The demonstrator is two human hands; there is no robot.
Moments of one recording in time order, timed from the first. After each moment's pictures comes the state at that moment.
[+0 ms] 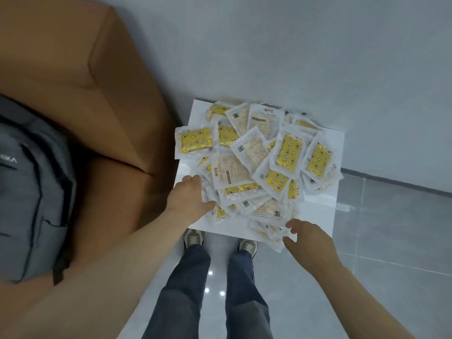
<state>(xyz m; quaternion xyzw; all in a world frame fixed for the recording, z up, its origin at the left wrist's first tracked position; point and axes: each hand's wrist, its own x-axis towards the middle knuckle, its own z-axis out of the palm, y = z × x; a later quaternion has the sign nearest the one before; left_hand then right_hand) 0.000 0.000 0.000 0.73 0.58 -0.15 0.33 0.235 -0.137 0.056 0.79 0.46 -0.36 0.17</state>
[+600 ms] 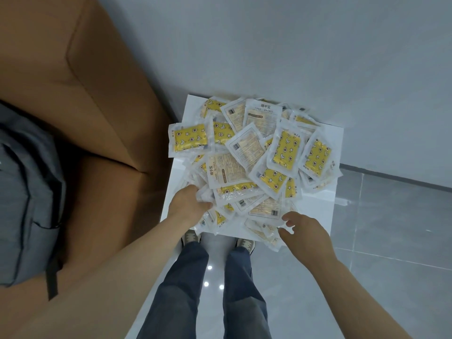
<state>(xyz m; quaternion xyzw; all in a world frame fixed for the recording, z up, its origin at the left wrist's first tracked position) 0.010 -0.011 -0.012 0.57 0.66 -0.11 0.47 0.238 -0.126 0.048 0.82 0.41 -0.38 0.11</state>
